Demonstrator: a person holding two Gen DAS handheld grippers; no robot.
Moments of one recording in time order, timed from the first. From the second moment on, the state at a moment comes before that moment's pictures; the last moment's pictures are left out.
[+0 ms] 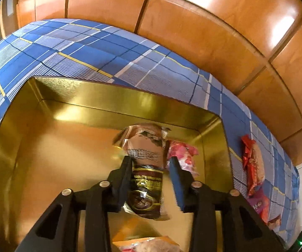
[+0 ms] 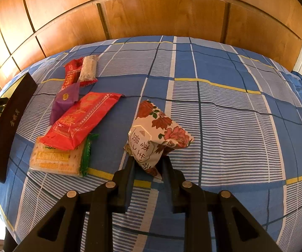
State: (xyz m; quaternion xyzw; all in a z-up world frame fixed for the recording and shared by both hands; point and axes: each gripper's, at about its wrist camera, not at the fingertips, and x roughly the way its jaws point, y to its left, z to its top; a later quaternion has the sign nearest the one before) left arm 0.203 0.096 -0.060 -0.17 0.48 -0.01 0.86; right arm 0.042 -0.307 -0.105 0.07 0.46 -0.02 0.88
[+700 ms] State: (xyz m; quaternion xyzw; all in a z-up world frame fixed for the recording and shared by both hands) left arm 0.079 0.073 -0.009 -0.08 0.40 0.03 0.91; right arm 0.036 -0.305 -0.106 0.07 0.44 -0.03 0.89
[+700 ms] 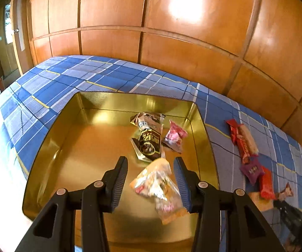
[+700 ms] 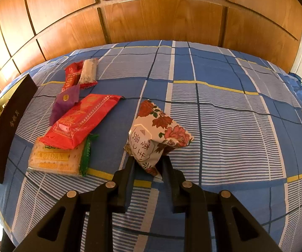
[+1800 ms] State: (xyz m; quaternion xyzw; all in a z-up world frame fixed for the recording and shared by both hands) left arm 0.029 0.133 -0.031 -0.12 0.41 0.10 0.90; right arm 0.043 -0.285 -0.070 0.04 0.43 -0.04 0.90
